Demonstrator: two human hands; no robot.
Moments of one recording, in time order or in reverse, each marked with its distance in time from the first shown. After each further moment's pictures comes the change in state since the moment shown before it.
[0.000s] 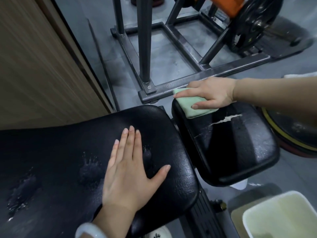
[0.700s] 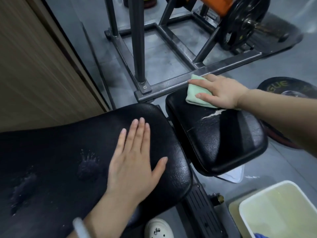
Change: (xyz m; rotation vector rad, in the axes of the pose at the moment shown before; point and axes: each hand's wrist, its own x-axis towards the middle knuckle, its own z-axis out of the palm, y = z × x) left_hand 0.004 0.015 -0.011 0.069 0.133 0.202; right_hand -0.048 -0.029 0.008 0.017 0.086 0.615
